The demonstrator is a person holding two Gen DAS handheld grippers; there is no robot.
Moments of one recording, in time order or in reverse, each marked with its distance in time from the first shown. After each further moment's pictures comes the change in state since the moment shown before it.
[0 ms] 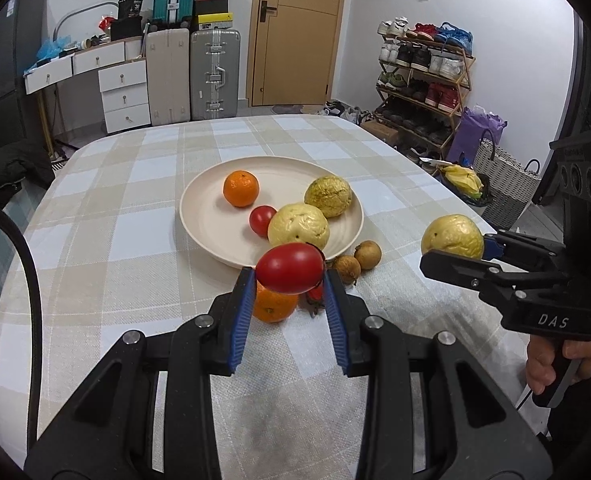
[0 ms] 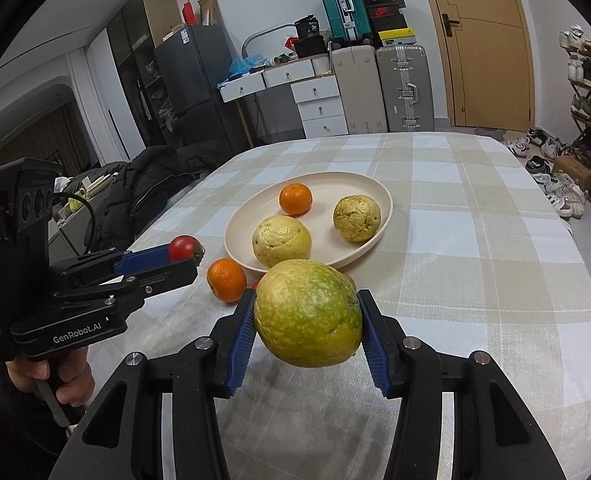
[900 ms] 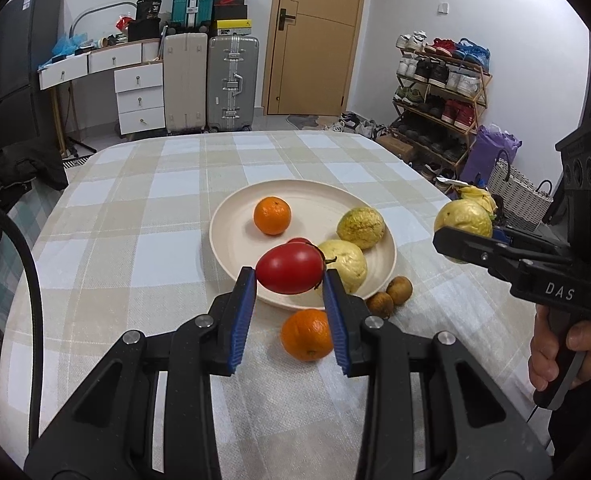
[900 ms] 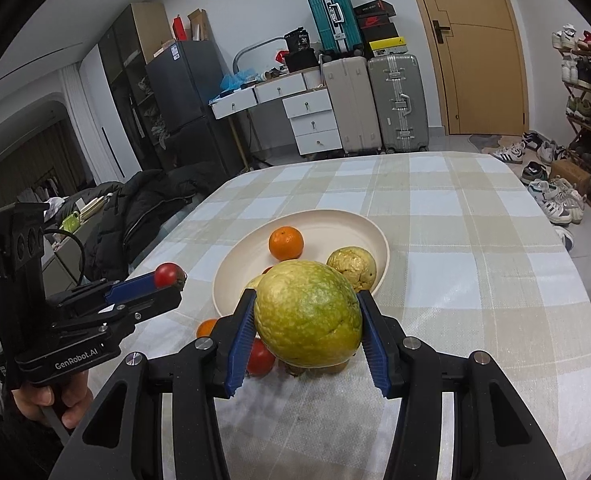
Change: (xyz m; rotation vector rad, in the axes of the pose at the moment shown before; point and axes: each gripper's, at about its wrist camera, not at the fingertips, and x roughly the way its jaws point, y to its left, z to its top) left arm 0.011 0.030 0.028 -0.050 -0.031 0.036; right arm 0.018 -0.008 0.045 0.038 -0.034 -0.008
